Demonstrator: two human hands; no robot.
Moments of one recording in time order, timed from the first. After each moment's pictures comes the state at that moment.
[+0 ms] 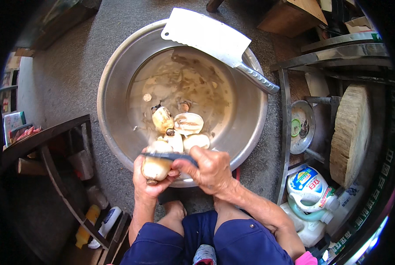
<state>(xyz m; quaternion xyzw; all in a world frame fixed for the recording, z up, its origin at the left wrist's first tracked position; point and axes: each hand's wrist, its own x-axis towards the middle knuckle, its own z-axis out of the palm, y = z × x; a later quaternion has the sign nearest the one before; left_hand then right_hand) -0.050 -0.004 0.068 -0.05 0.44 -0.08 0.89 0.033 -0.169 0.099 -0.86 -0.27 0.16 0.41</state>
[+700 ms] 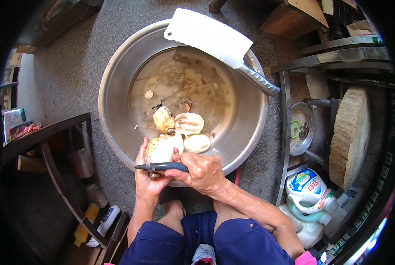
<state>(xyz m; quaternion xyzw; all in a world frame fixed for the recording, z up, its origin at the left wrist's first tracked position) -0.045 -0.007 0.067 -0.02 0.45 -0.06 0.89 0.016 -0.166 0.084 -0.85 -0.33 0.16 0.37</state>
